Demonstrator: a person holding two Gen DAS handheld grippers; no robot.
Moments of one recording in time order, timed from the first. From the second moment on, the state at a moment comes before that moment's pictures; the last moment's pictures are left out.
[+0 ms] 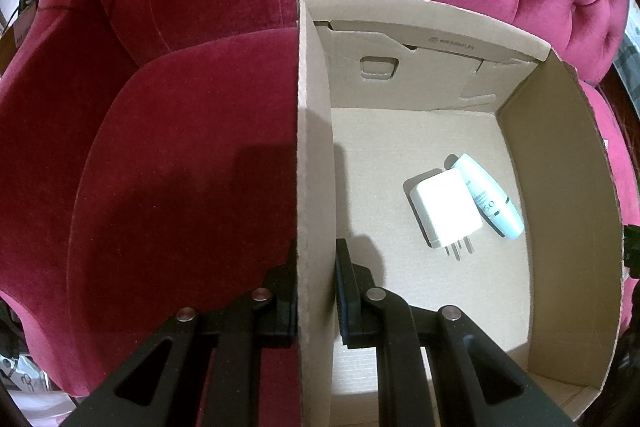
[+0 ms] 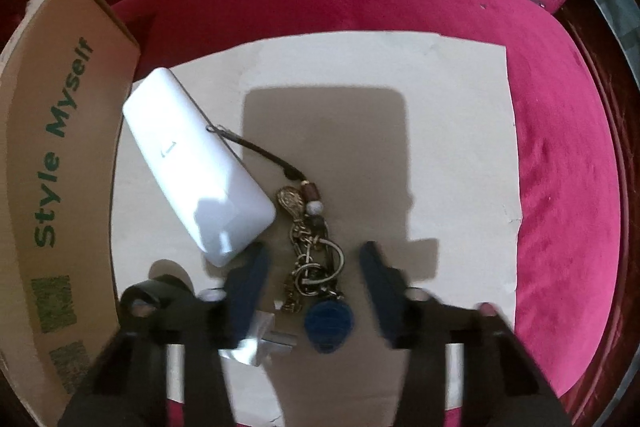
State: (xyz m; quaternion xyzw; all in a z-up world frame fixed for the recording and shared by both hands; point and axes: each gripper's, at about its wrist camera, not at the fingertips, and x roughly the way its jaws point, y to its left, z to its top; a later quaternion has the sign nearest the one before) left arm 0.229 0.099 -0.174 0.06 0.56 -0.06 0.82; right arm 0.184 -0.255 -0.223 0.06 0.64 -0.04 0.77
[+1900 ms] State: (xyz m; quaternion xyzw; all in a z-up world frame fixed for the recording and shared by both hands) left arm 0.230 0.100 -0.176 0.06 0.56 -0.06 0.82; right arm 0.172 -0.218 -0.094 0.03 0.56 -0.04 0.82
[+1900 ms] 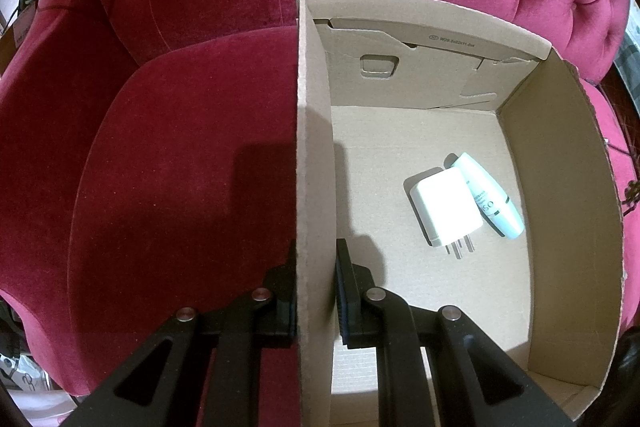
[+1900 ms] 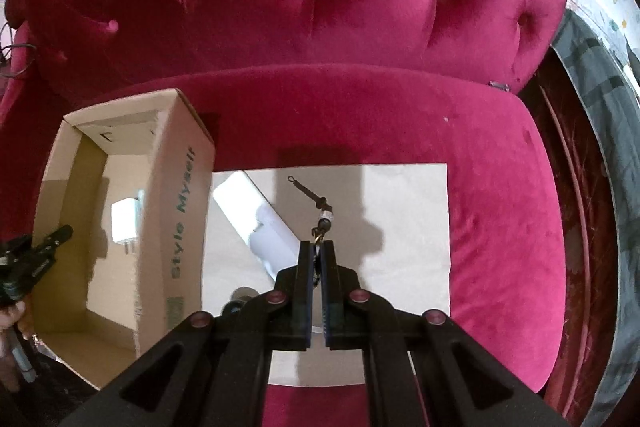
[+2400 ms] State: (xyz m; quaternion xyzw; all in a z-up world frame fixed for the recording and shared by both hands) left arm 0.230 0.099 -0.178 0.06 0.56 -0.06 0.82; right arm 0.187 -0.176 -0.037 0.01 0.53 0.00 0.85
